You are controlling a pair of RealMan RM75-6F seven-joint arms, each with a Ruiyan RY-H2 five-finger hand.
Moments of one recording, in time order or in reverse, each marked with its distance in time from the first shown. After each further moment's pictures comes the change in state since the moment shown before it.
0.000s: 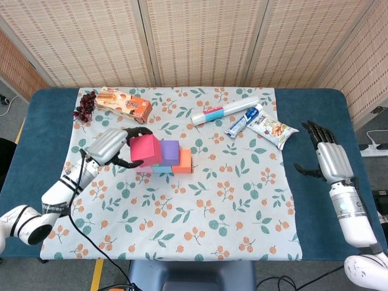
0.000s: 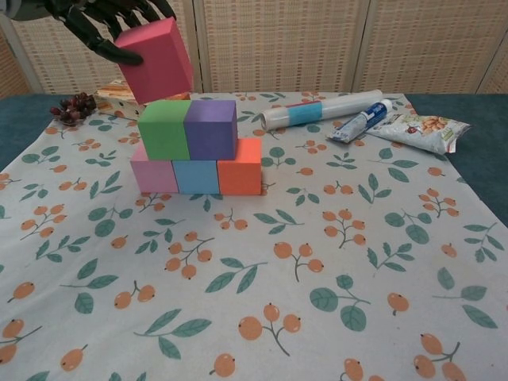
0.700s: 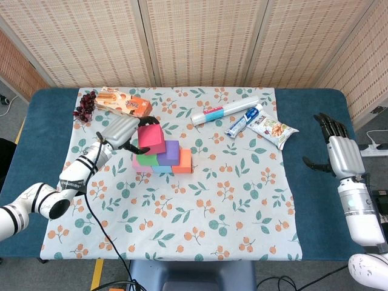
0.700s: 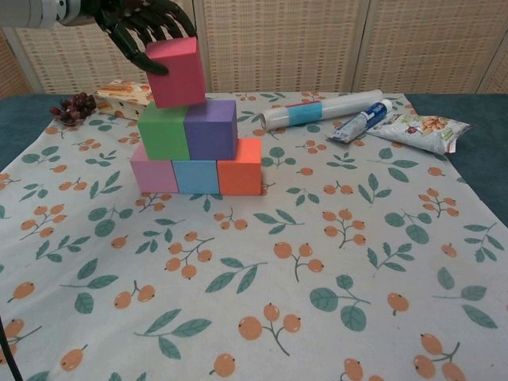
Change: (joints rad) left arm -0.154 -0.101 0.007 0.193 -0.112 -0.168 0.096; right arm -0.016 0.058 0.047 -0.052 0.061 0.018 -0.037
